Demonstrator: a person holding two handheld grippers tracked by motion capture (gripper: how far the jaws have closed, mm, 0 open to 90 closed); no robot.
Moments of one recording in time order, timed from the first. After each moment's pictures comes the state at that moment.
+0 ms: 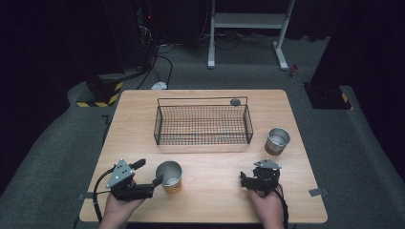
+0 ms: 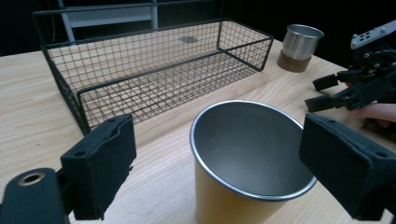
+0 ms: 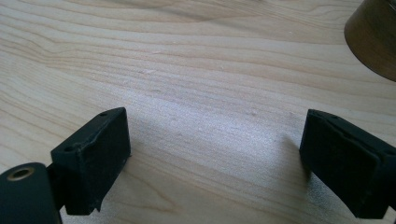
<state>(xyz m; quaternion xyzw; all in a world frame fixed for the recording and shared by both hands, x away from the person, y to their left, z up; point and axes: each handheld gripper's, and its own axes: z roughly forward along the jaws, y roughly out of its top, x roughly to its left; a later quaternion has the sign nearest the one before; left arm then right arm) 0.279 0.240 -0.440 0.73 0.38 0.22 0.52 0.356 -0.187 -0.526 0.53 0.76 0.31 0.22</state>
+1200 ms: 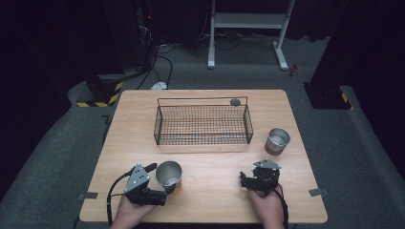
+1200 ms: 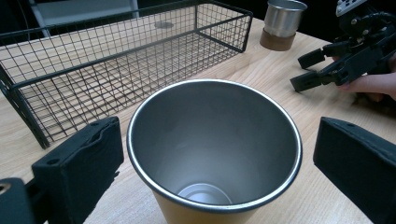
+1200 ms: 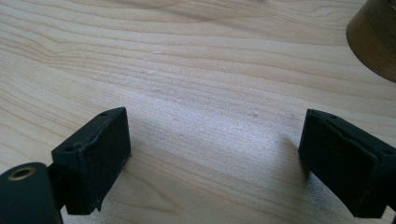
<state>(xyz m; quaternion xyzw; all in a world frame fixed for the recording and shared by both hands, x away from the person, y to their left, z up) 0.282 0.210 -0.462 0.76 0.35 0.21 0.50 0.357 -0.187 -0.526 0.53 0.76 0.31 0.22</state>
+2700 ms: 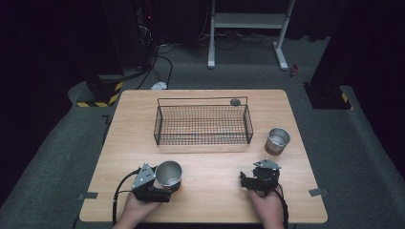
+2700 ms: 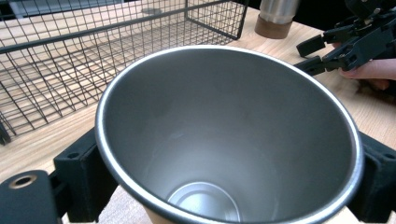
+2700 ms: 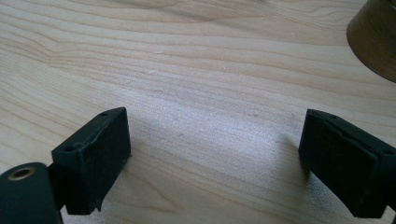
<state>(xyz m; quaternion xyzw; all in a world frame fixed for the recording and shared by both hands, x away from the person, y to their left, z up) 0.299 0.205 -0.489 0.77 0.34 0.19 0.51 0.357 -0.187 -0.526 0.53 0.76 0.31 0.22</state>
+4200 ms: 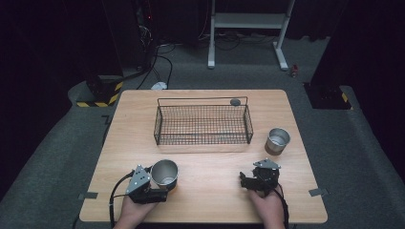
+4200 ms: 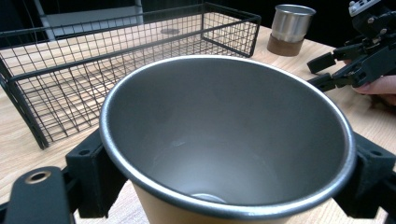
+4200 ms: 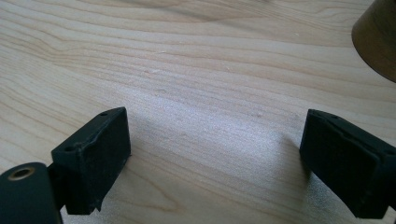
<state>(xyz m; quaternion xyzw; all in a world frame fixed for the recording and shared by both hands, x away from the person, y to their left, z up) 0.287 0.211 -0.483 0.74 0.35 0.22 0.53 0.357 -0.187 -0.526 0.52 0.76 0.31 0.22</state>
